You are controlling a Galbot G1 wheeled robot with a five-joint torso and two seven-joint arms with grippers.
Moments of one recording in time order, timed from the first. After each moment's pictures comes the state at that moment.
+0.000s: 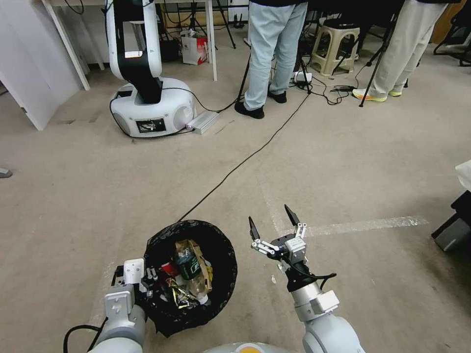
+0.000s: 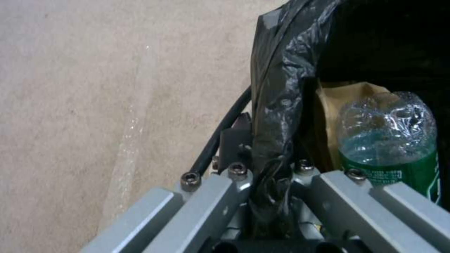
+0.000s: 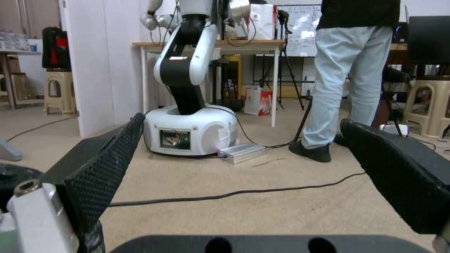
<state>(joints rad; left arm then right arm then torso) 1.86 -1.44 -0.52 -2.40 -0.17 0.59 -0.32 -1.55 1.32 0.19 1.98 0.04 0.37 0.03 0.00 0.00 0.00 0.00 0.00</state>
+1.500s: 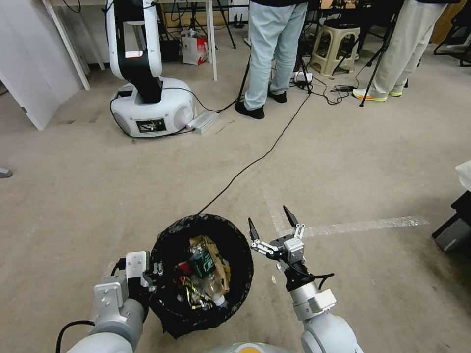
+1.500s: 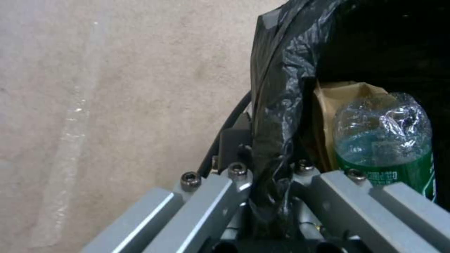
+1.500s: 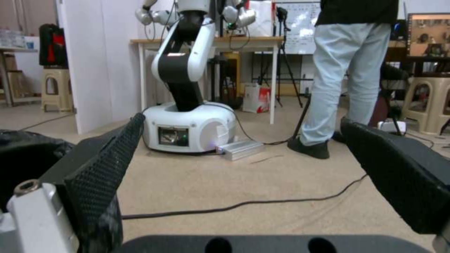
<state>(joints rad) 1.84 -1.42 -0.53 -2.50 -0.38 0.73 -0.32 -1.55 1.34 0.20 1.95 0.03 0.38 0.02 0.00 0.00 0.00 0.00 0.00</state>
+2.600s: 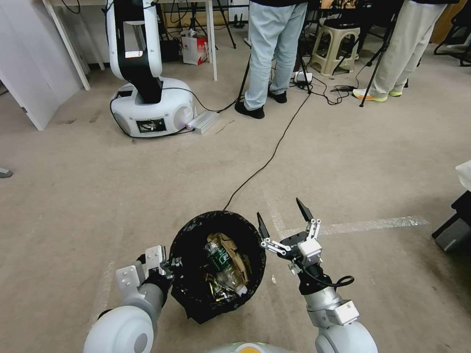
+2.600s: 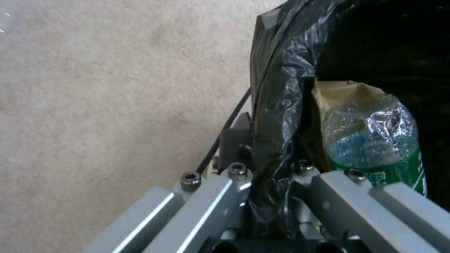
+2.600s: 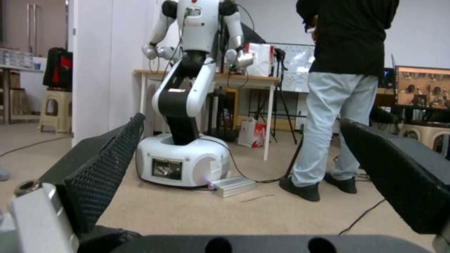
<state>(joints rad) 1.65 -1.47 -0.51 -2.27 -0.58 0.74 -0.35 -1.62 1.36 0.29 2.07 -0.01 0.46 -0.06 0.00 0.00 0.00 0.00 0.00</state>
